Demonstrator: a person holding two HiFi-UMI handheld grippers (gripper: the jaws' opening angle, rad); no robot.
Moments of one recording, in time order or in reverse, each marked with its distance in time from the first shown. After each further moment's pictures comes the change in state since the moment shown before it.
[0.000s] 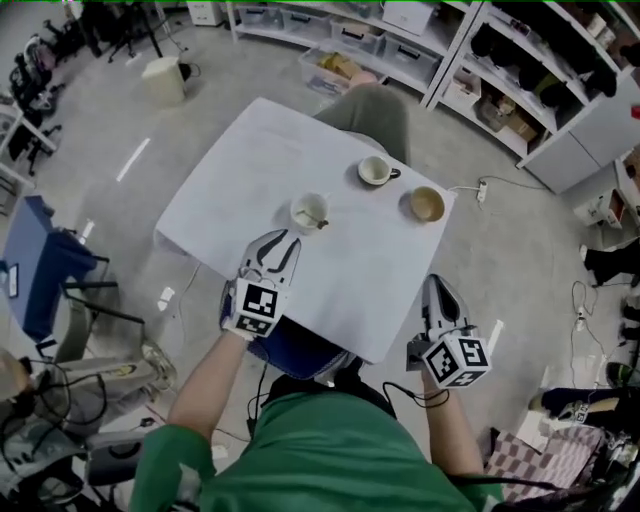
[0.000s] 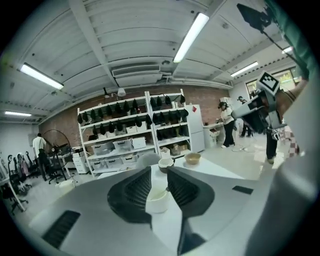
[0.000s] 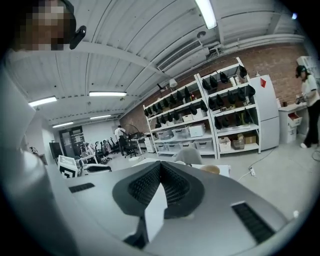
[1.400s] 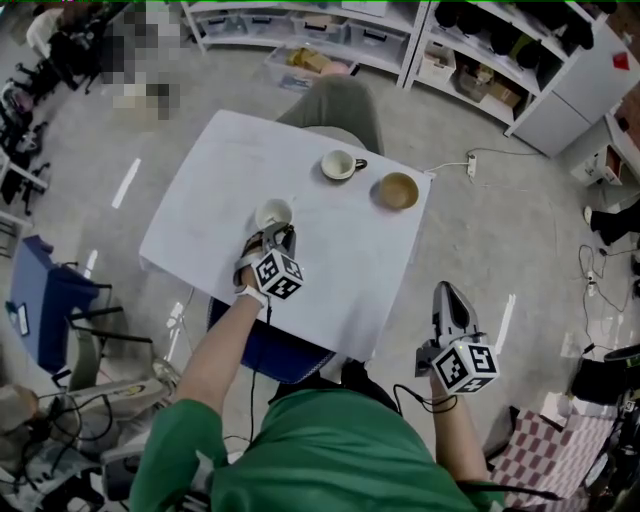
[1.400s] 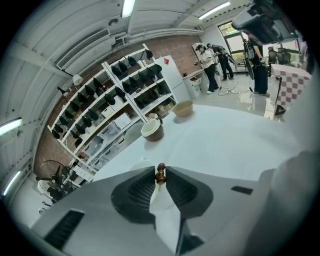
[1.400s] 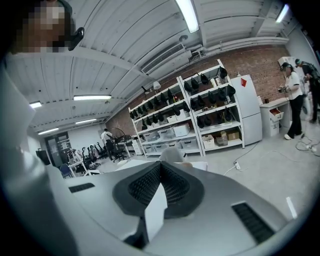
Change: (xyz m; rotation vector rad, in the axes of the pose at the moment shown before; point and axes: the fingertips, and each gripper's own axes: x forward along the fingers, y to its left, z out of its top) left arm 0.150 -0.048 -0.091 0.453 0.421 -0.046; right arm -0.053 -0.104 -0.007 0.091 -0.028 -0.137
